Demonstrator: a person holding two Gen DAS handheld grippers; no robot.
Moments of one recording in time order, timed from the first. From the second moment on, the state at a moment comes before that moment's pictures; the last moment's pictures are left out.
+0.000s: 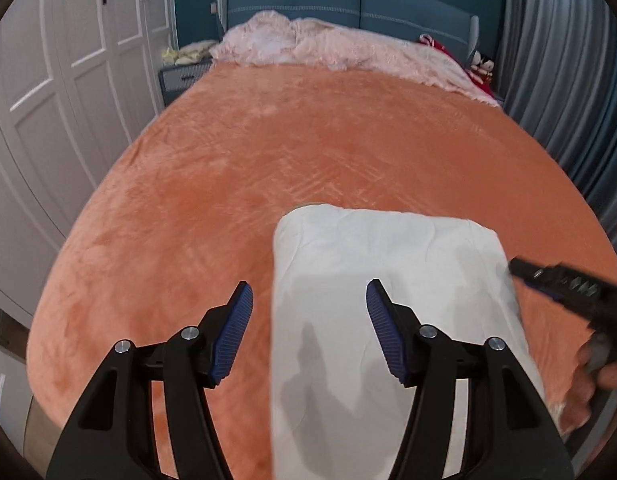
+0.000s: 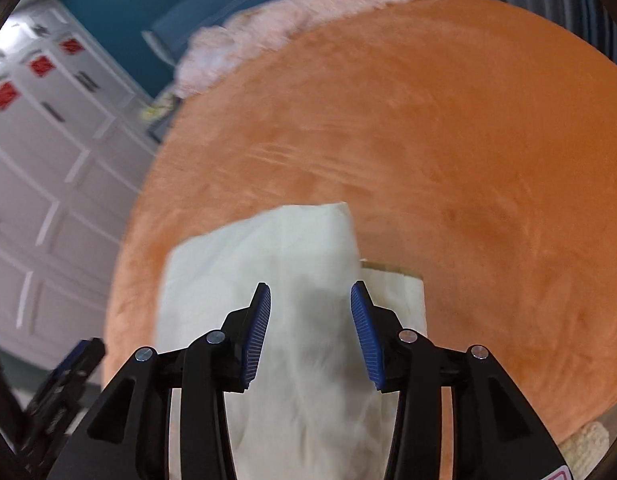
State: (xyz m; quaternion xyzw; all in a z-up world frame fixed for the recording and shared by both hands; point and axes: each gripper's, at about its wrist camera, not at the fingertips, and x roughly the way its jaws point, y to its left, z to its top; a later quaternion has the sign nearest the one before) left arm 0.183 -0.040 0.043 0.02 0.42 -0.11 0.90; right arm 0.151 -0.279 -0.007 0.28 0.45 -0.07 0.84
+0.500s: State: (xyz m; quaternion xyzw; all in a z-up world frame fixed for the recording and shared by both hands) left arm 0.220 -0.102 -0.029 0.07 0.46 -0.11 0.88; right arm 0.136 -0.284 -0.069 0.23 0.45 -0.10 0.86
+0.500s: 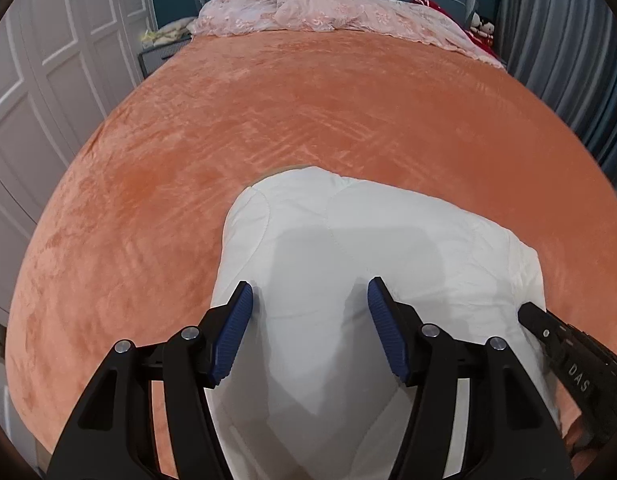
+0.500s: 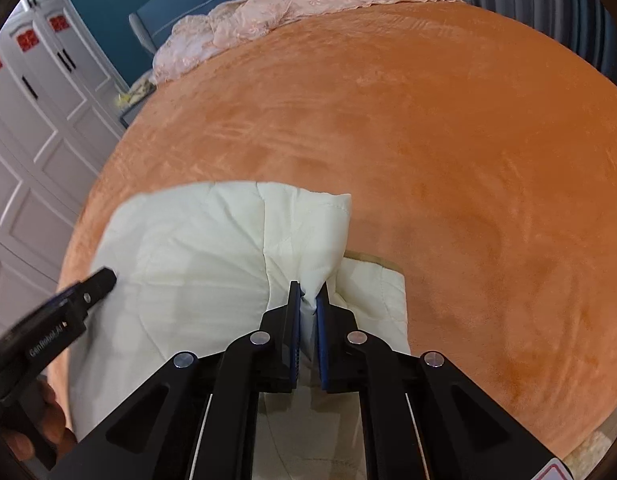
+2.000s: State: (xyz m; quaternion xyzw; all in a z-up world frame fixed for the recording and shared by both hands) left arm 0.195 -0.031 -0.054 -0.04 0.48 -0.11 0.87; right arm 0.080 -0.307 -0.064 0.30 0.43 -0.06 0.85
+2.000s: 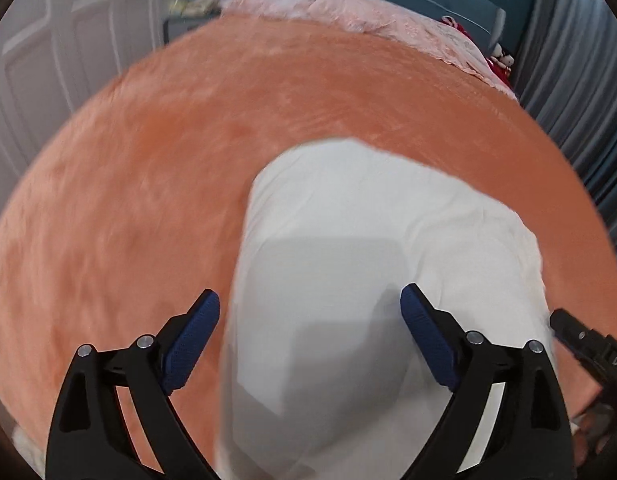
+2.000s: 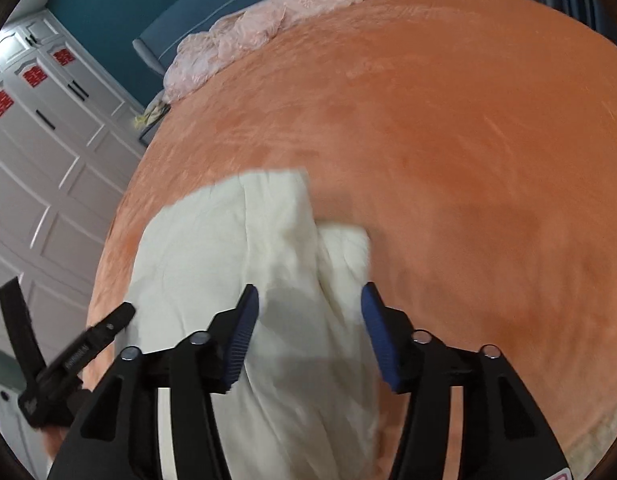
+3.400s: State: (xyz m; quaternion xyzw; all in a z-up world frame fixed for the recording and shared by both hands) left arm 0.143 -0.012 0.033 -0.15 0.40 -0.29 0.86; right arm 0.047 -0.307 0.008 0.35 0.31 0.06 0.88
